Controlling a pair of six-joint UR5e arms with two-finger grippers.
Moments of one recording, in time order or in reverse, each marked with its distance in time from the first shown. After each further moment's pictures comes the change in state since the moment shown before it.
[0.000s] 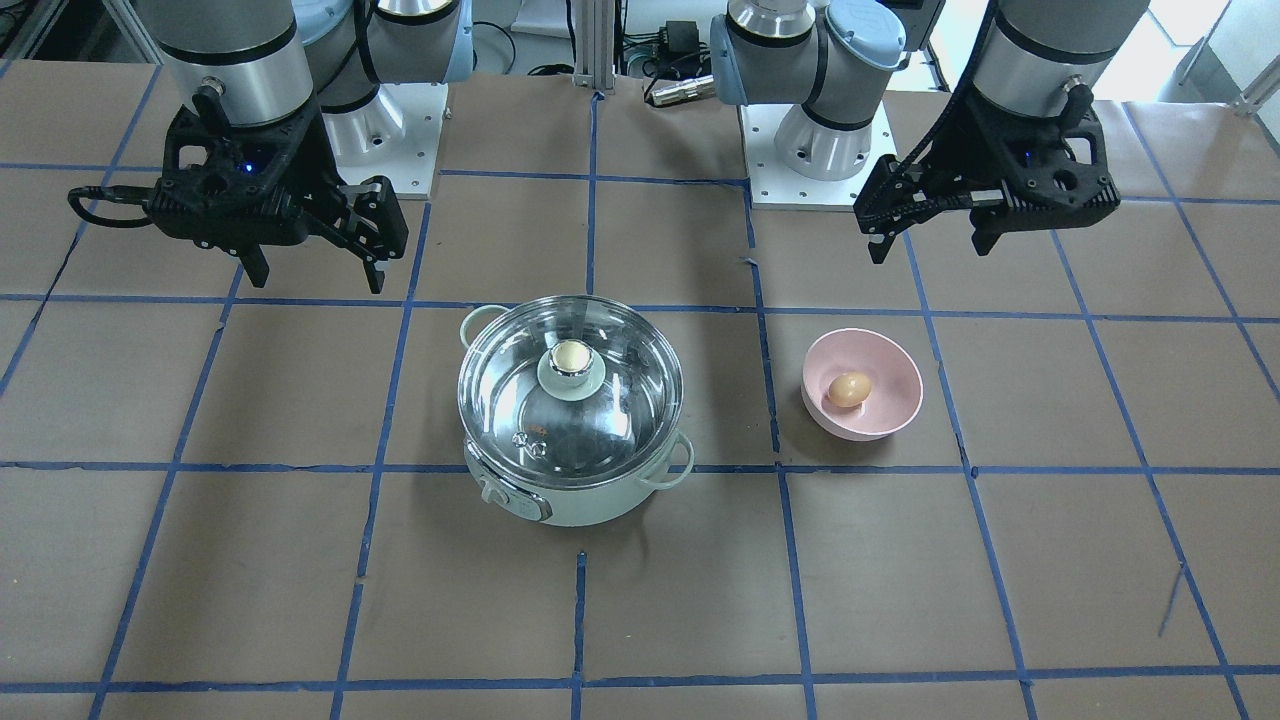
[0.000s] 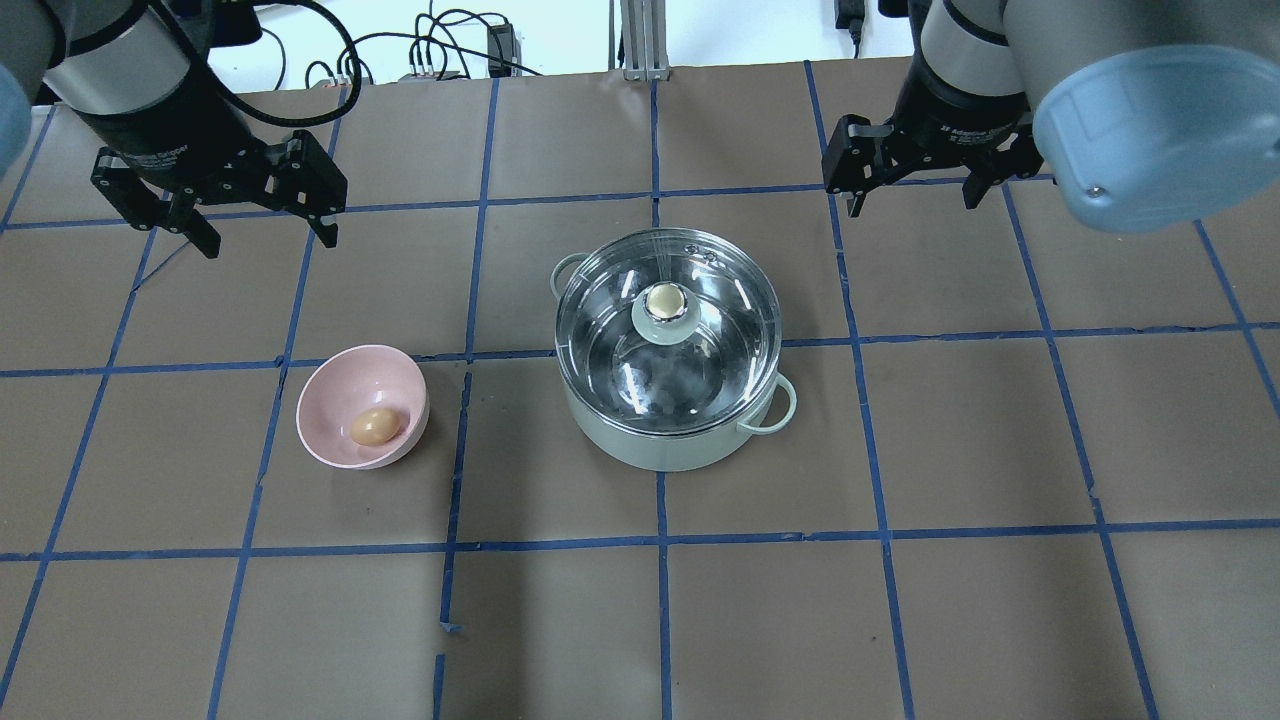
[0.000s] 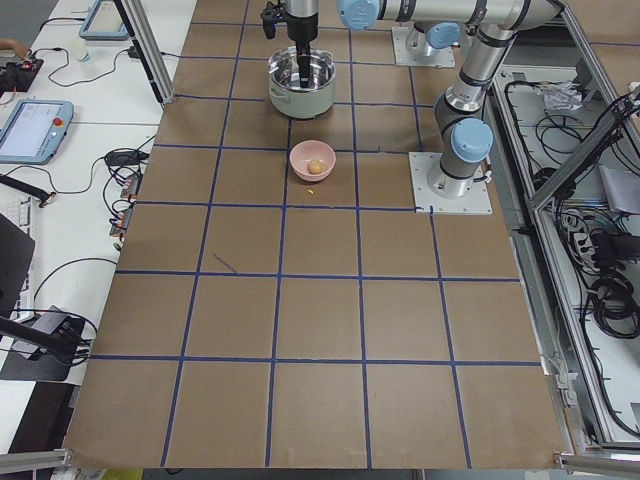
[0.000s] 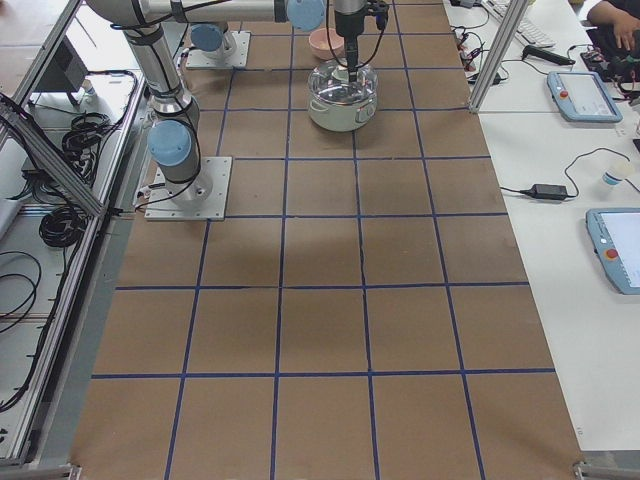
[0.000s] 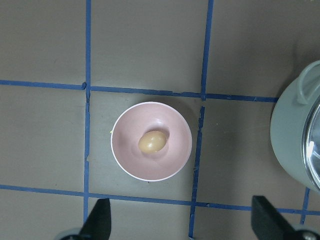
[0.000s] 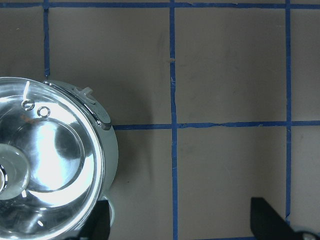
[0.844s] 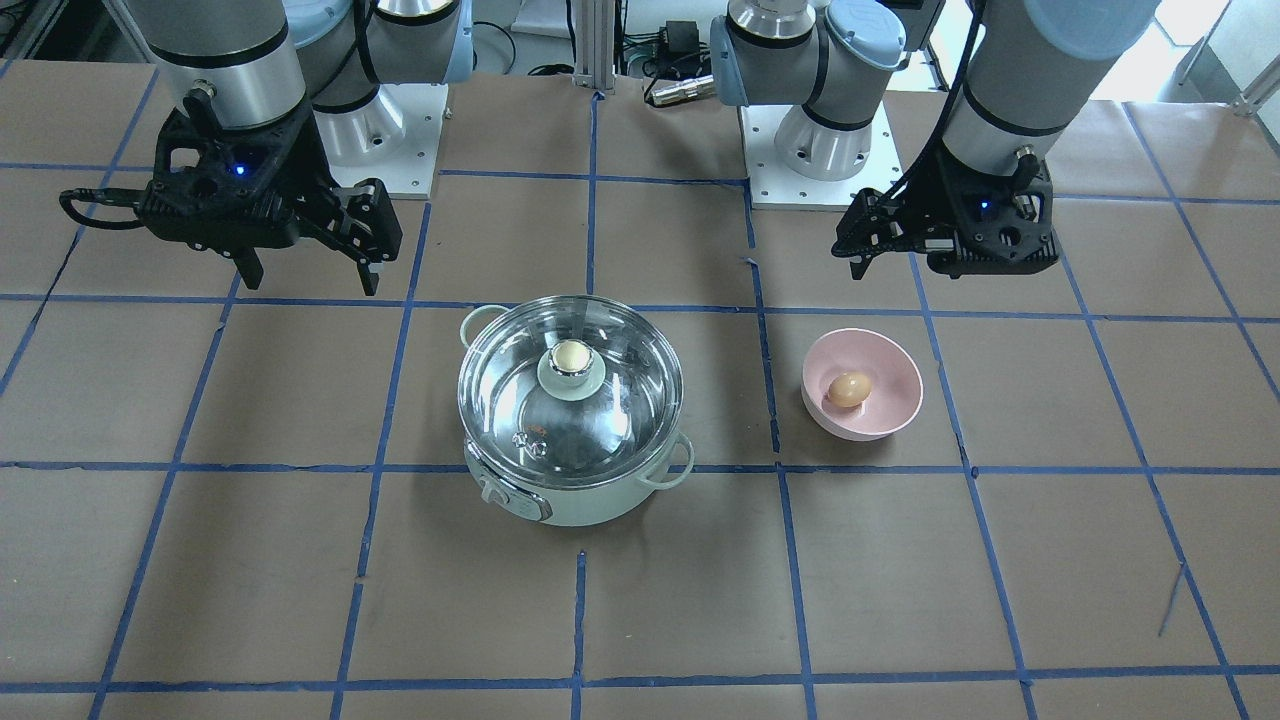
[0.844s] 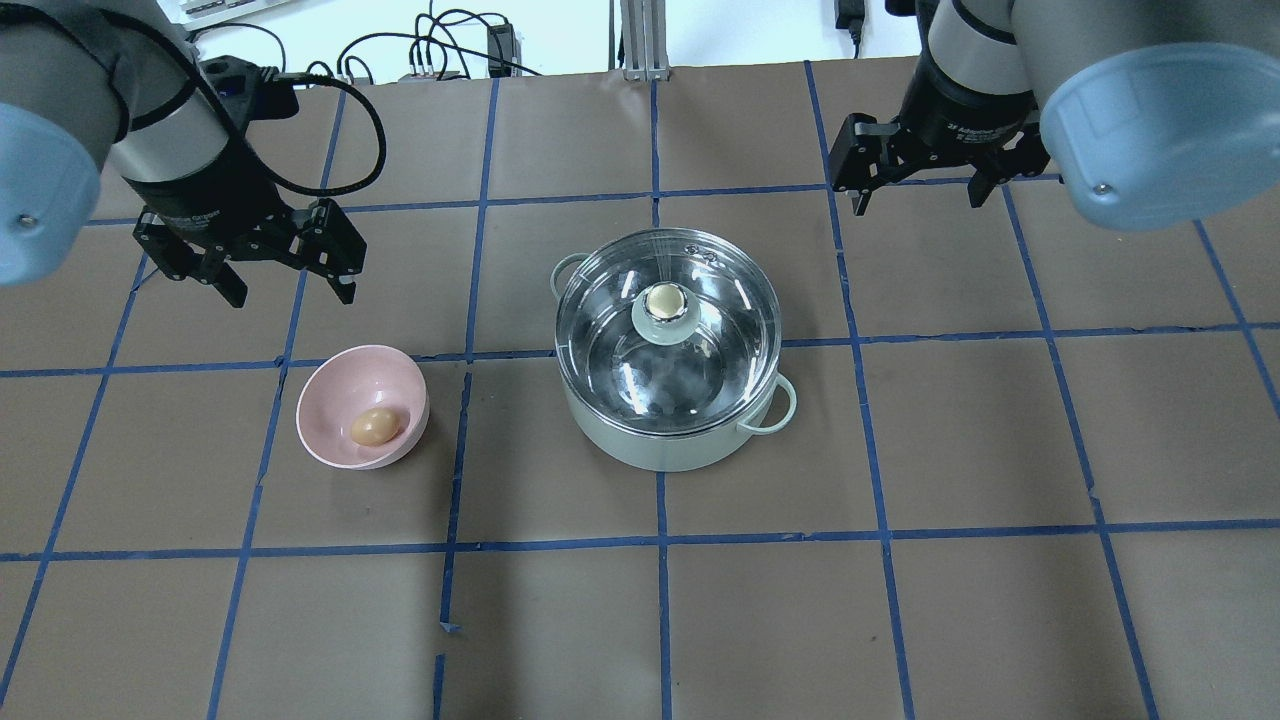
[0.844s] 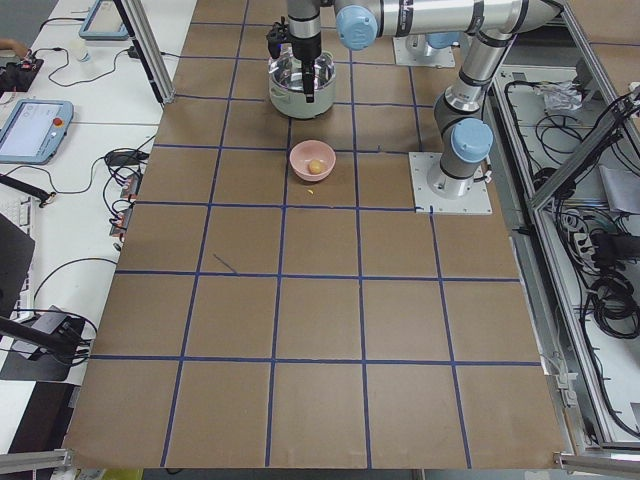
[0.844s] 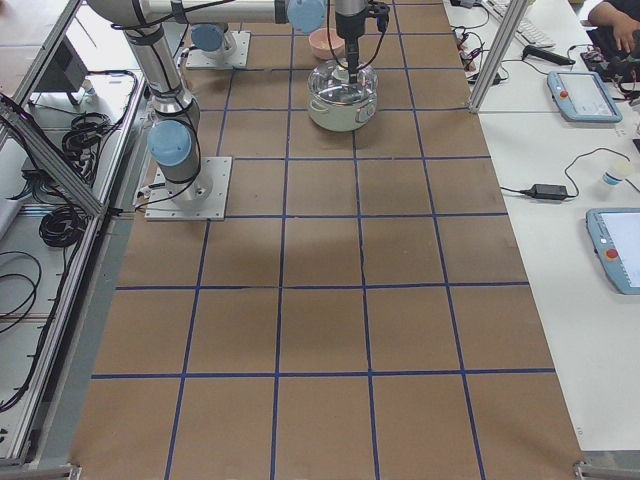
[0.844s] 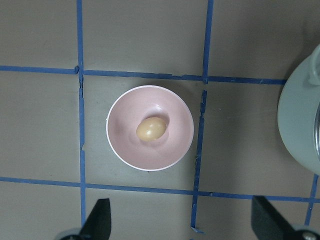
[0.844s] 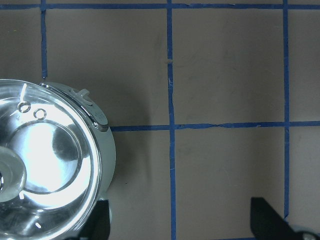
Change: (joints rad) left arm 0.017 0.002 -0.141 0.061 0.000 0.112; right arm -0.011 -0.002 0.002 -0.004 0.002 -0.005
